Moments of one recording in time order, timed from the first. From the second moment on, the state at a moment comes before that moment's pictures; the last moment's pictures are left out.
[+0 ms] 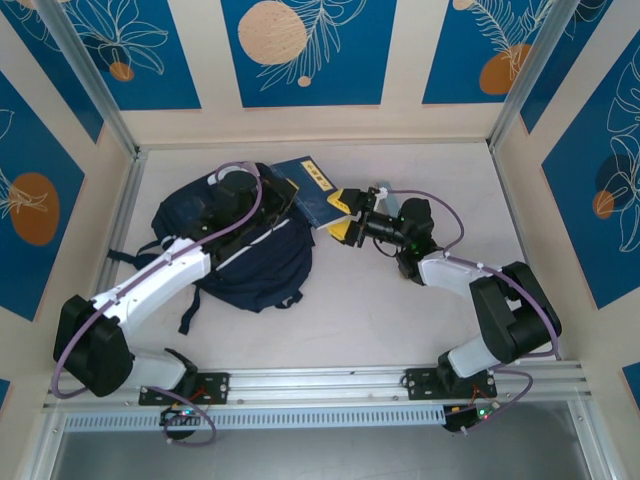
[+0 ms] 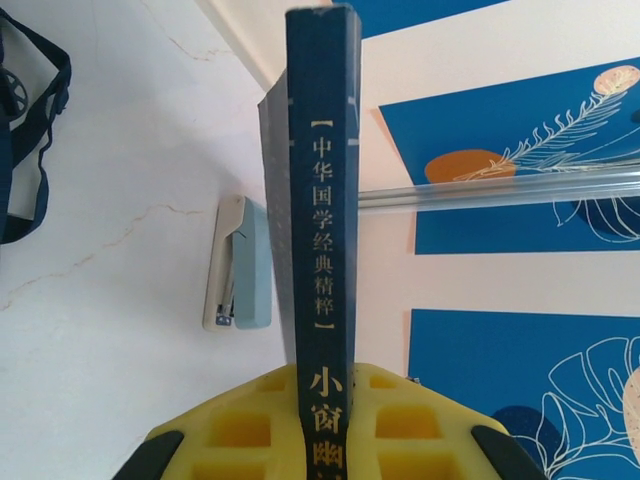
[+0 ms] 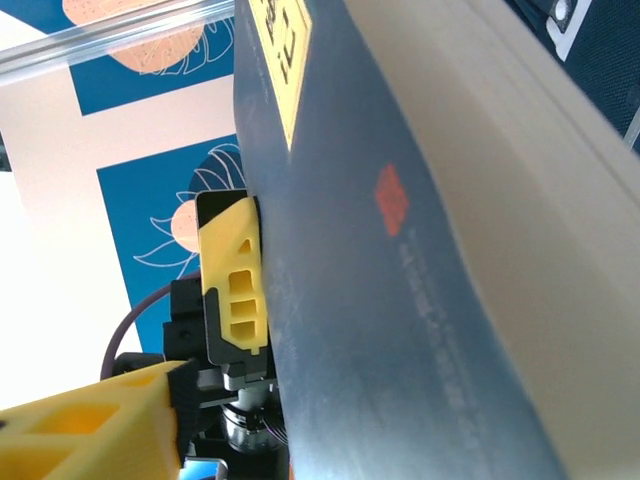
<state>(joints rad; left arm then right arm) -0.58 1.35 1.06 -0.04 0.08 -1.31 0.41 1.49 0.66 0.90 -0.78 1.84</state>
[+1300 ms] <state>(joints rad) -0.53 1.60 1.29 -1.00 -0.15 -0.14 0.25 1.13 0.81 -0.28 -0.62 1.02</state>
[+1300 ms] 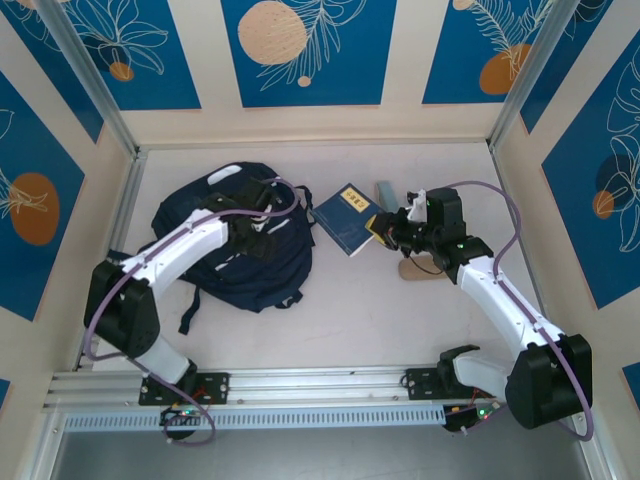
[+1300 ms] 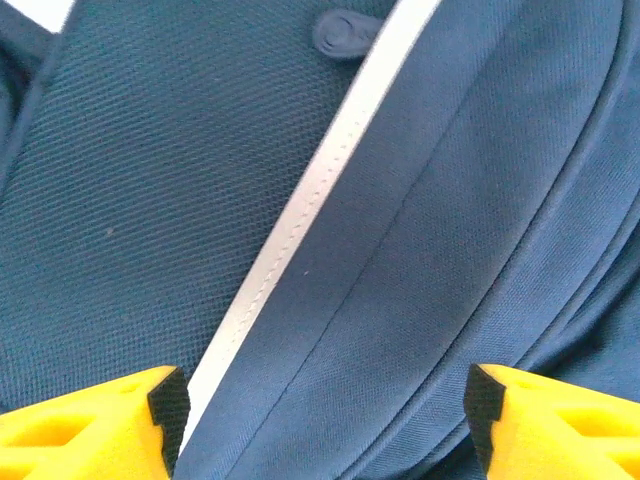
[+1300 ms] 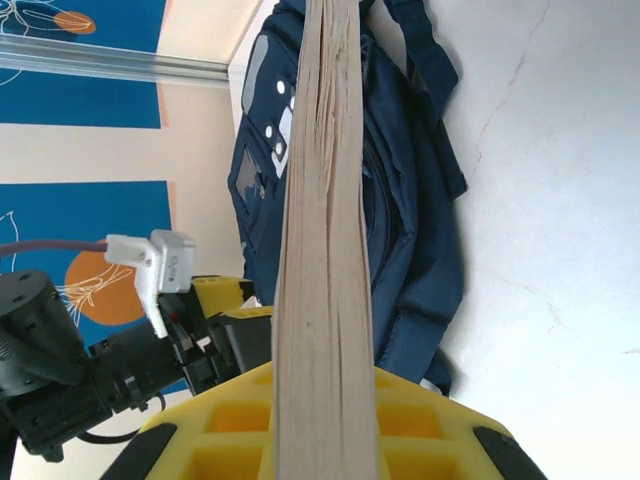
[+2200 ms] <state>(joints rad) -0.59 1.75 1.34 -1.02 -0.13 0.03 0.25 1.14 0.80 -0.32 -0.61 1.01</state>
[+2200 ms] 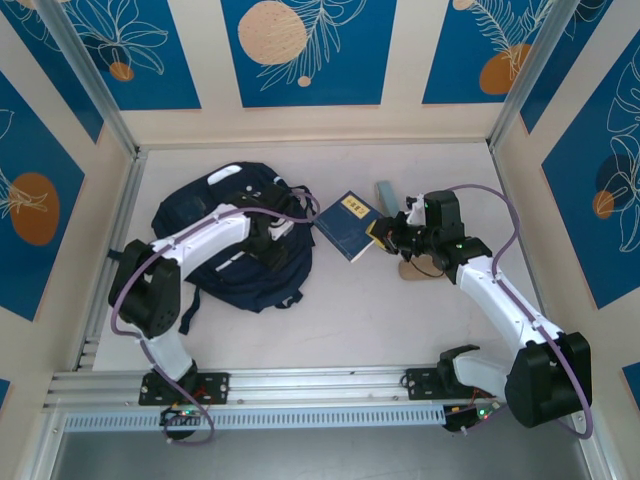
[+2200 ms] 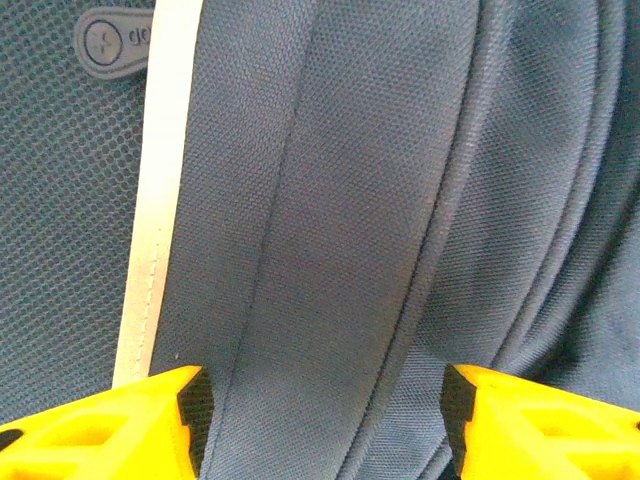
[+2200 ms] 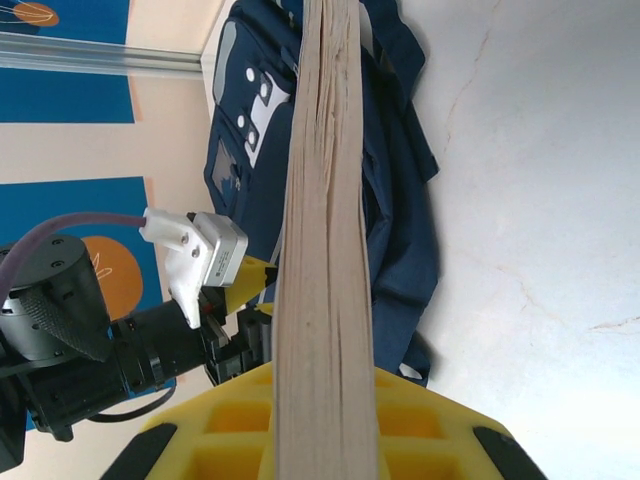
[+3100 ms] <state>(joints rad) -0.67 1.66 1.50 -1.05 -0.47 -0.04 0.24 1.11 0.79 -0.37 -0.58 0.99</state>
